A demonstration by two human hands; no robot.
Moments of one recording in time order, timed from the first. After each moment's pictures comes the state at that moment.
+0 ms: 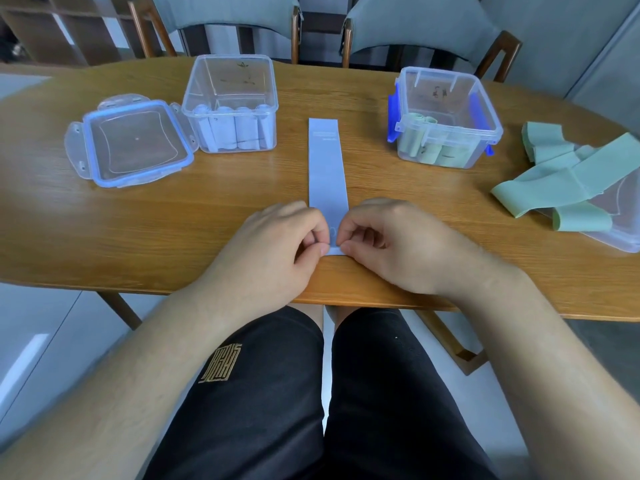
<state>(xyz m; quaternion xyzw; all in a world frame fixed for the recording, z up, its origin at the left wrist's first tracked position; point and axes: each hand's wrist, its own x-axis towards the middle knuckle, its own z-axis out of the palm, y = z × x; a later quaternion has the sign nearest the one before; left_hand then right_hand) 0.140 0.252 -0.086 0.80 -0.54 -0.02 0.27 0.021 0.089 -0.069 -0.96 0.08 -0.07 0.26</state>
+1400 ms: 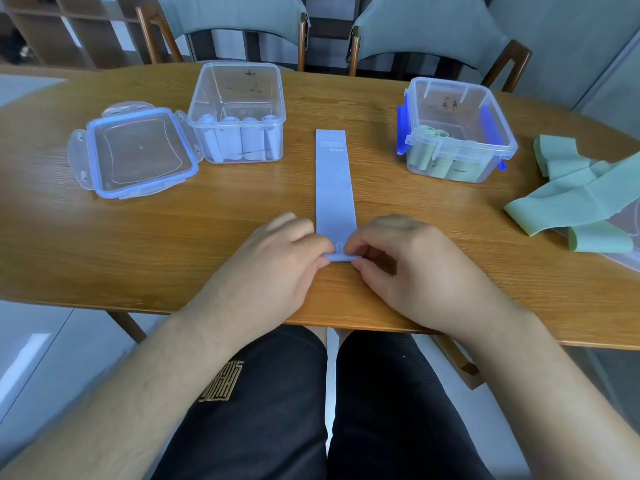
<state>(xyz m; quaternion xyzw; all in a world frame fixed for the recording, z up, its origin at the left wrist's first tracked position) 0.158 0.251 -0.101 0.75 -0.62 0.10 0.23 0.018 0.088 -0.083 -0.97 0.04 -0.18 0.18</state>
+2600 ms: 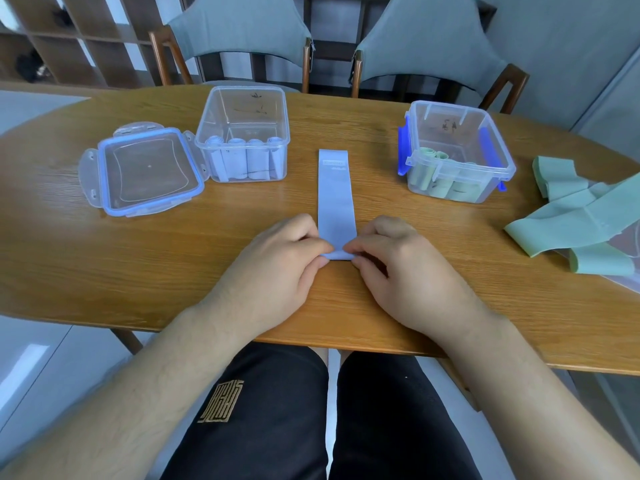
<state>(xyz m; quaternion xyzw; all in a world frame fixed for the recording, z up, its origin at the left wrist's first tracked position) 0.175 0.235 -0.105 0.75 -0.59 0.09 0.27 0.037 0.079 -0.098 -0.96 0.08 -0.22 0.16</state>
